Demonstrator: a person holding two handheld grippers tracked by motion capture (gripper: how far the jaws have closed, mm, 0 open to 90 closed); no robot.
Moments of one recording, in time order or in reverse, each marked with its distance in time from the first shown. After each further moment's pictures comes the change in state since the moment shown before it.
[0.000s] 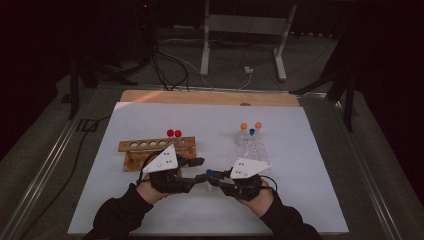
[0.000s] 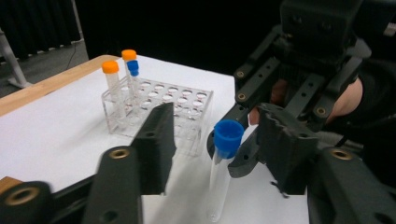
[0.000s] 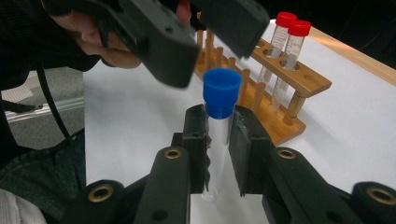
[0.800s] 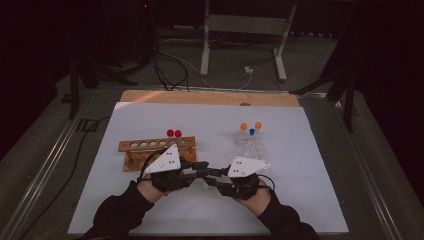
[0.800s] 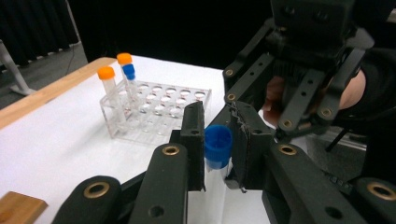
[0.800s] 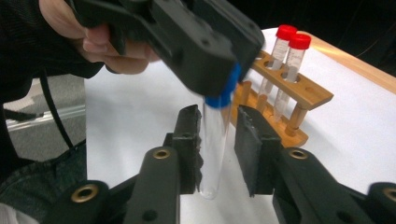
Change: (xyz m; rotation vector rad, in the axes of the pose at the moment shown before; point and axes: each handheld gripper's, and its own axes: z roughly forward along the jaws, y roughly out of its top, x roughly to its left) left arm 0.000 0.011 -0.003 0.010 0.009 0.052; right arm 0.002 0.007 0.003 -0.027 -0.001 0.011
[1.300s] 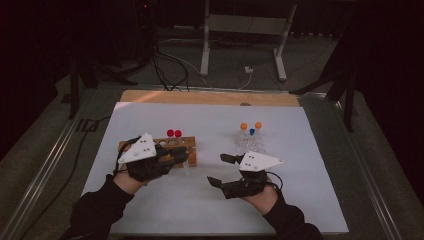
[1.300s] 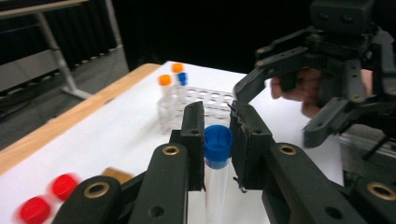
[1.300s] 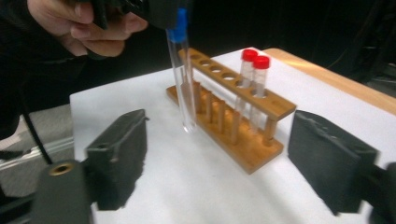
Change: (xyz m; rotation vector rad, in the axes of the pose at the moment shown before) left arm 0.024 0.012 -0.052 0.000 0.153 0.005; right arm -0.009 0.002 -0.017 -0.097 -0.068 0.082
